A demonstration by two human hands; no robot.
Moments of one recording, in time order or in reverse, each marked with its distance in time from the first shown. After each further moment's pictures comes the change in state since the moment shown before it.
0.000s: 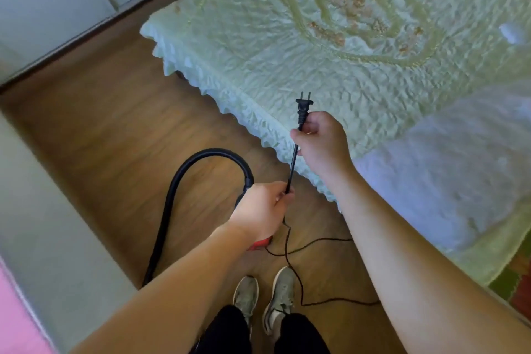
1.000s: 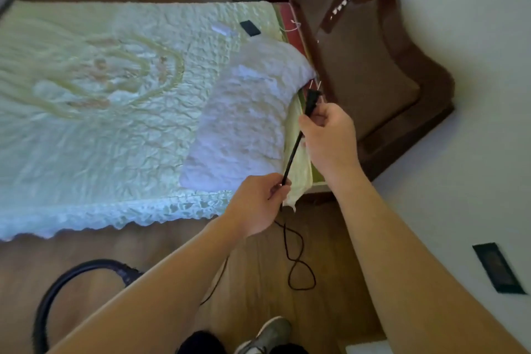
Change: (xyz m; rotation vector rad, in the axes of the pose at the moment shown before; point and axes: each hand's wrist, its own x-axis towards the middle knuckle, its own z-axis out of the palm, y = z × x) left_hand -0.060 0.266 0.248 0.186 -0.562 0.608; right_hand -0.232 0.095 -0.372 0.165 0.935 0.210
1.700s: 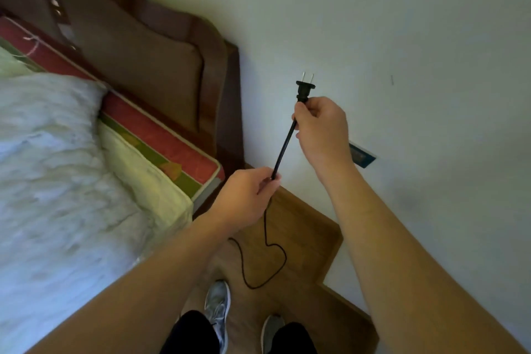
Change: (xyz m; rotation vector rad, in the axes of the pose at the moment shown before) left_hand 0.124 0.112 0.221 0.142 -0.641 0.548; right_hand 0.009 0.150 -0.230 0.028 0.784 0.371
